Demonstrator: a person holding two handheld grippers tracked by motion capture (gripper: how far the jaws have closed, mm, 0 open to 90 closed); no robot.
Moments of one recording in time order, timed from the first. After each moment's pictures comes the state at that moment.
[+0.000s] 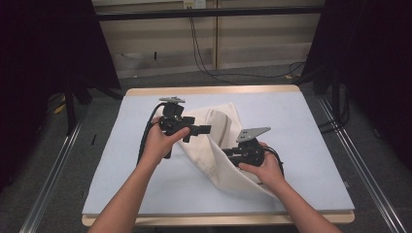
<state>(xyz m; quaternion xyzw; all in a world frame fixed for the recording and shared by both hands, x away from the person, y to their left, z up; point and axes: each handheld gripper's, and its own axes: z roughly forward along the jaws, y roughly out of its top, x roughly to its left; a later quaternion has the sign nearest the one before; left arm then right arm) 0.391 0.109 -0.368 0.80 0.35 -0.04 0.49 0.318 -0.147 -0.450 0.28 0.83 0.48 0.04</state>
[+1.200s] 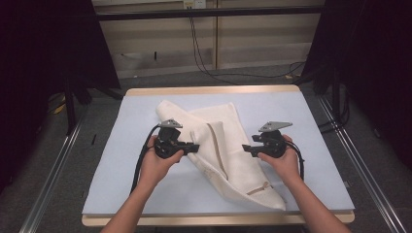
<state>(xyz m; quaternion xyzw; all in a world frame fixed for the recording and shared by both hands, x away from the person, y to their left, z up) 0.338 0.125 -0.400 0.83 0.34 0.00 0.43 0.340 -0.218 -0.466 0.42 0.80 0.40 0.17</state>
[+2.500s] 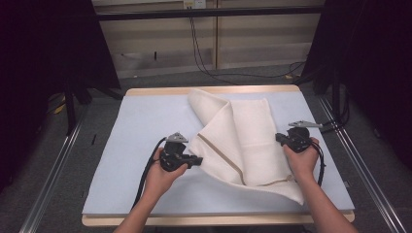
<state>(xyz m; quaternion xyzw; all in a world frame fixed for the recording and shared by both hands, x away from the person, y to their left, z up) 0.320 0.121 -0.437 0.85 0.33 -0.01 0.41 0.338 -0.289 -0.477 0.57 0.70 0.37 0.23</state>
